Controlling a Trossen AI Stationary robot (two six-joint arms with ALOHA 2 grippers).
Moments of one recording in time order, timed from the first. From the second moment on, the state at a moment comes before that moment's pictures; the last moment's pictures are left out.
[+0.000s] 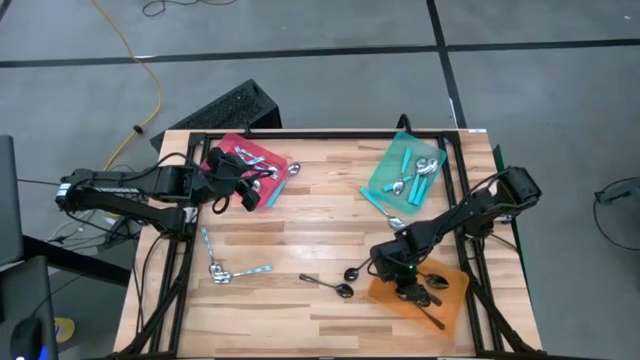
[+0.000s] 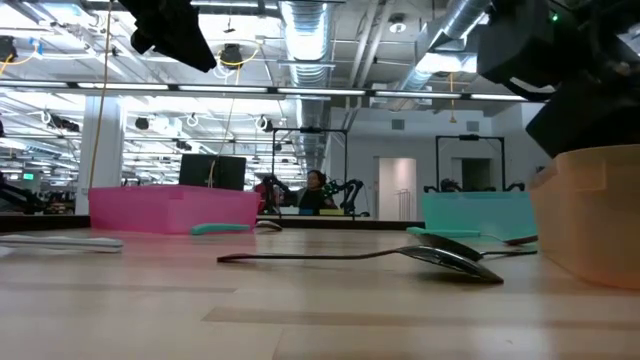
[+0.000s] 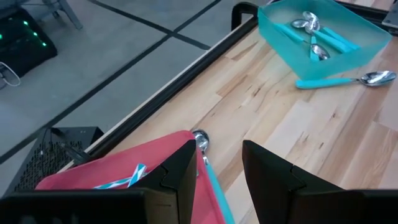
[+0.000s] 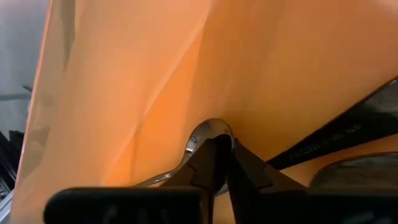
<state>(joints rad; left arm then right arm) 0.00 0.97 0.96 -0.74 -0.67 -0.41 0.34 1.62 0.71 -0.42 -0.51 0.17</state>
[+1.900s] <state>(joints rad) 0.00 0.97 0.96 -0.74 -0.67 -0.41 0.34 1.63 0.80 -0.55 -0.66 0.31</state>
